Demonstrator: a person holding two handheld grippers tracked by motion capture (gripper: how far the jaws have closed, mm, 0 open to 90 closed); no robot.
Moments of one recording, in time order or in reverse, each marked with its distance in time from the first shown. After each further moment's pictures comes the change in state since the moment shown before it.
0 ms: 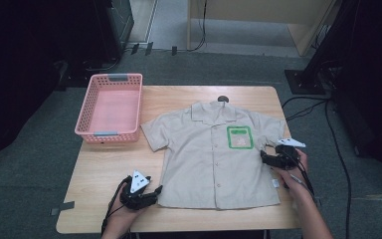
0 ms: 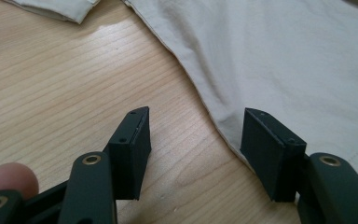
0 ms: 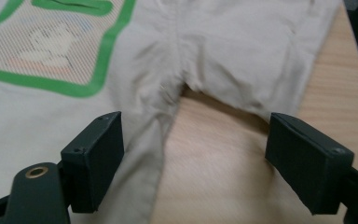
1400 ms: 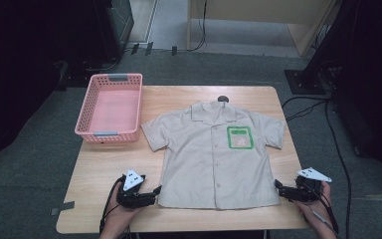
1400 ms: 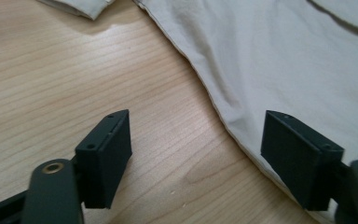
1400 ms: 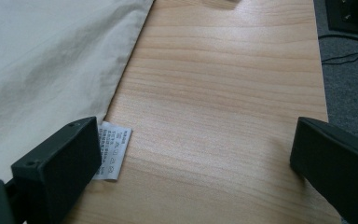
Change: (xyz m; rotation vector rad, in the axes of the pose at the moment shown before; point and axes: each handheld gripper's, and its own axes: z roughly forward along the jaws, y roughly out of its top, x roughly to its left) left arm 0.012 -0.003 -0.006 -0.034 -0.039 -0.093; right arm -0.022 -0.079 -0.072 0.004 0.038 -0.011
